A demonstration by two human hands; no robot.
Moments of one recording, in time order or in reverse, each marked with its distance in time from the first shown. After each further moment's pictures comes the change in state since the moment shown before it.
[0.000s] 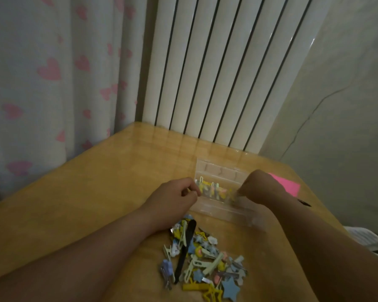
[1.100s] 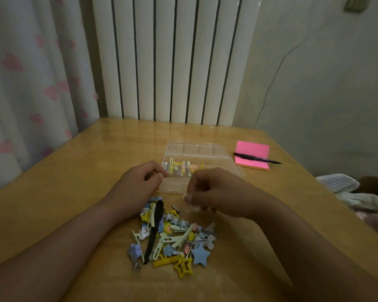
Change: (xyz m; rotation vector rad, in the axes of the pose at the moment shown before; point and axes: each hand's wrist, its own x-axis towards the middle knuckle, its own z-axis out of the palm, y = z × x) left_hand 0.000 0.004 0.000 0.077 0.023 0.019; right_hand -0.134 -0.002 -0.008 0.599 -0.325 -0.460
